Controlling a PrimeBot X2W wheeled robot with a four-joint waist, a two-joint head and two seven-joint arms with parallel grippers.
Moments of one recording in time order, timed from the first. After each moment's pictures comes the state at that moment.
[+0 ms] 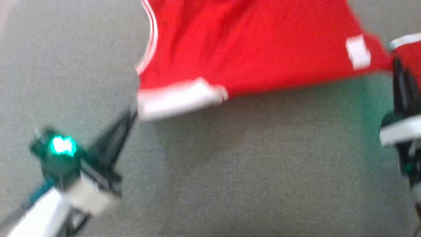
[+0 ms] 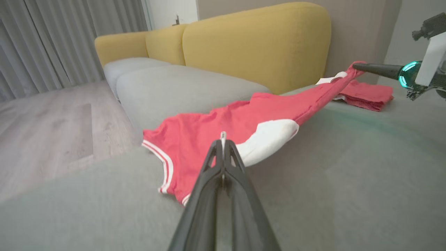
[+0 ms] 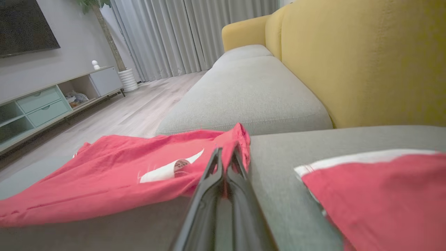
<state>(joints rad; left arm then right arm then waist) -0.35 0.61 -0.58 0.01 -0.44 -0.13 -0.26 -0.41 -0.47 0.23 0.39 0.64 0.13 -0.26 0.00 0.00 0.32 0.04</state>
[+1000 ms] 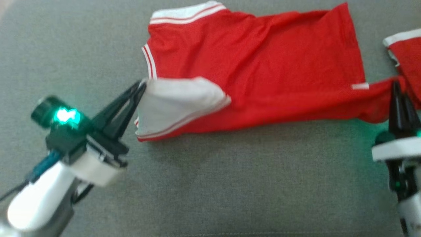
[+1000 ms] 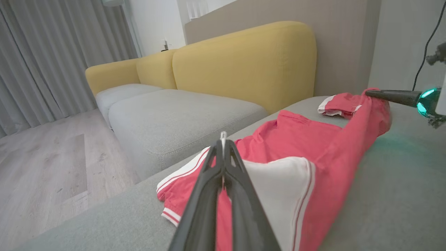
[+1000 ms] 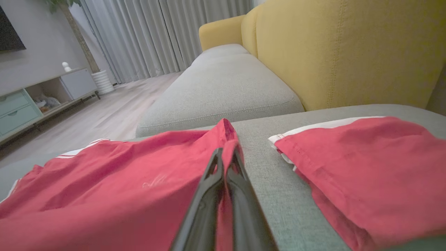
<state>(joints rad) -0.44 0.58 -0.61 0.02 -0.41 -0.13 -0.26 -0.21 -0.31 0.03 0.29 0.47 0.13 -0.25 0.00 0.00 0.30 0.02</state>
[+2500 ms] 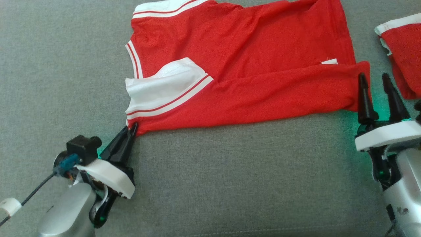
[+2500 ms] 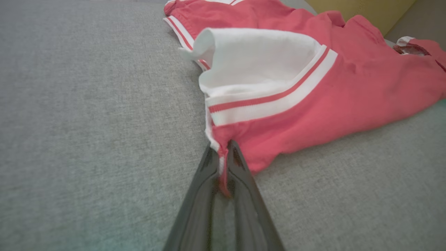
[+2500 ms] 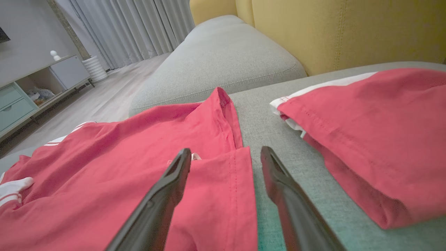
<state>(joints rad) -0.40 0.41 -0.65 0.47 -0.68 -0.13 -0.14 -0.37 -0.32 0.17 0.48 0.56 0.13 -0.25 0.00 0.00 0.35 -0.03</state>
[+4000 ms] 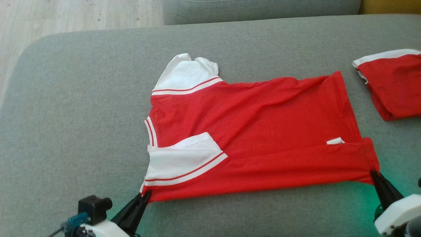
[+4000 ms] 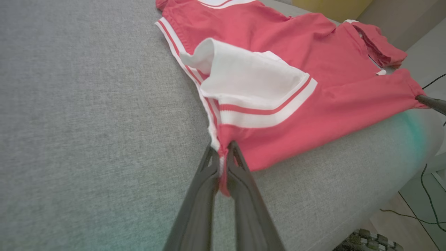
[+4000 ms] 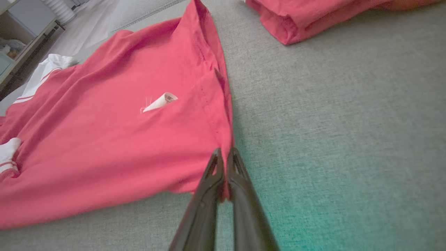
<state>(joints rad) -0.09 0.53 -0.75 0.19 -0.82 -0.05 -0.05 0.09 -0.39 0.08 0.29 0.68 0.13 0.09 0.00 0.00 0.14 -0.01</state>
